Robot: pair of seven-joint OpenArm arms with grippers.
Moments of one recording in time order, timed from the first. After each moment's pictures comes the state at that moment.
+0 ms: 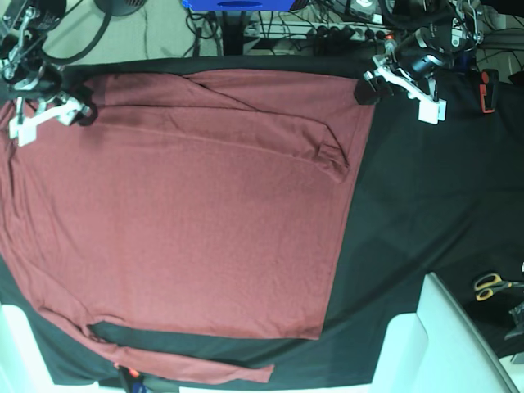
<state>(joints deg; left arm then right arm) 31.1 -10.9 -21.9 90.5 -52.6 -24.4 45.2 -16.6 -1.4 40.5 87.4 29.4 20.2 -58.9</state>
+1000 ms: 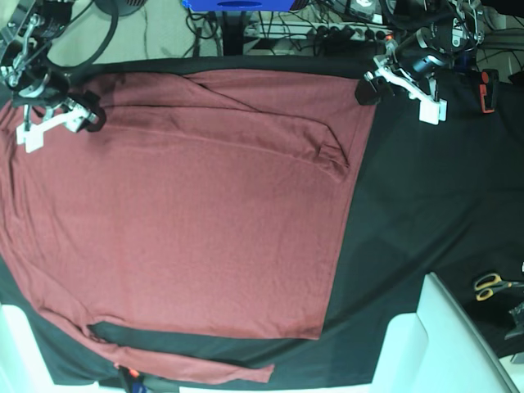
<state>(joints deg) 31.1 -10.9 -21.9 90.5 -52.7 -24.4 45.1 -14.3 -2.8 40.6 87.5 29.1 20.2 -61.2</state>
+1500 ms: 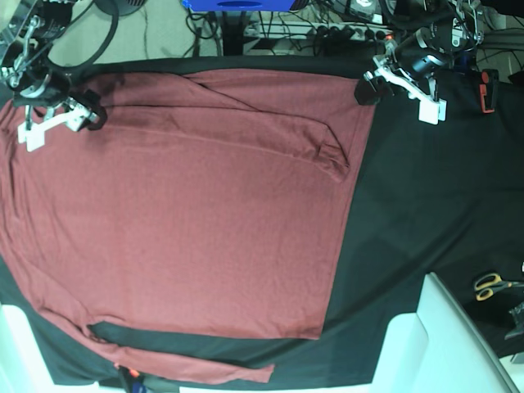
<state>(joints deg) 31.1 -10.9 -21.9 90.5 -52.7 -24.4 45.1 -13.9 -2.6 40.6 87.0 28.9 19.6 -61.4</state>
